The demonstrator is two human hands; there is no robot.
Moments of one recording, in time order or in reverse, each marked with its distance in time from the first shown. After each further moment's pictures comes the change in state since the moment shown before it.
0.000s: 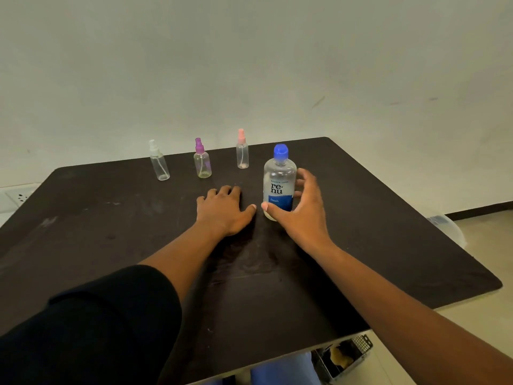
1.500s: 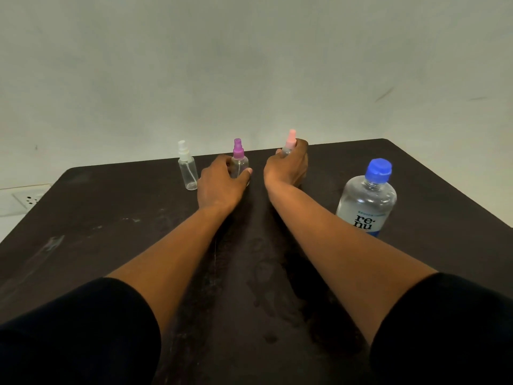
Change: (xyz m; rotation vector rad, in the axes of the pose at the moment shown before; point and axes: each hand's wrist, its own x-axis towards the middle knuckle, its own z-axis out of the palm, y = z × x) left_hand 0.107 -0.104 -0.001 -0.669 0.474 -0.191; right_hand 0.169 -0.052 0.204 0.170 0.331 0.291
